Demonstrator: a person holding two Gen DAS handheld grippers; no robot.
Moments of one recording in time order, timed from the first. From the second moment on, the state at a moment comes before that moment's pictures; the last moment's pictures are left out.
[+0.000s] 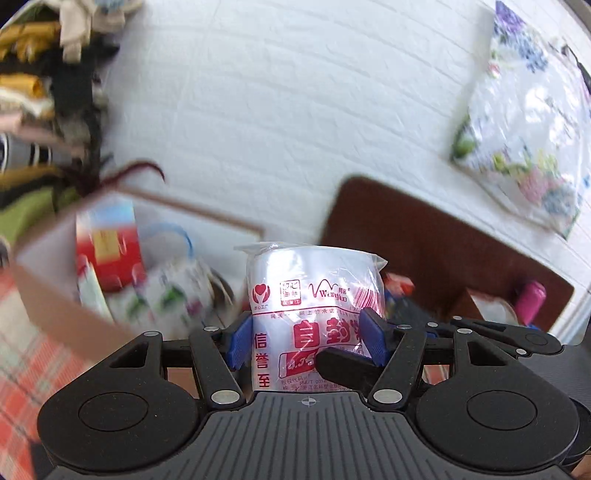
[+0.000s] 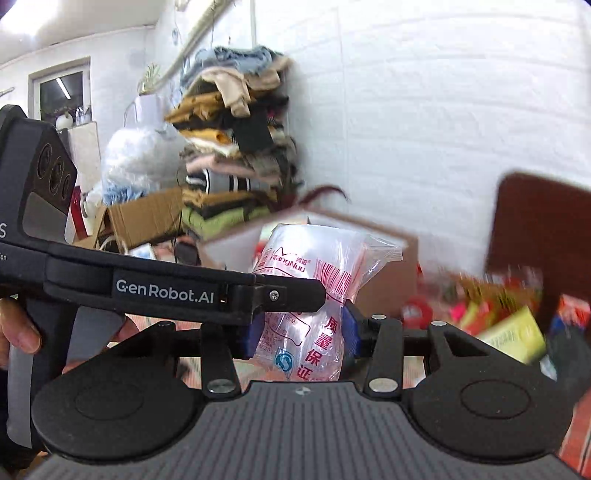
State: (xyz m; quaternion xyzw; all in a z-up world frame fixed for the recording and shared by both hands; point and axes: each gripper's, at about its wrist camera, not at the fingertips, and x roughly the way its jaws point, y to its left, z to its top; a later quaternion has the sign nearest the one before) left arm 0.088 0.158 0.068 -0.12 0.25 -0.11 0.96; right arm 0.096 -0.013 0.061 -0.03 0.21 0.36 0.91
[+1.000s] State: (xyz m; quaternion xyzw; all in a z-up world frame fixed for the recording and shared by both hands) left arm 0.297 0.217 0.007 -0.11 0.28 -0.08 0.95; right arm 0.300 0.057 0.005 -0.05 0.21 0.32 0.92
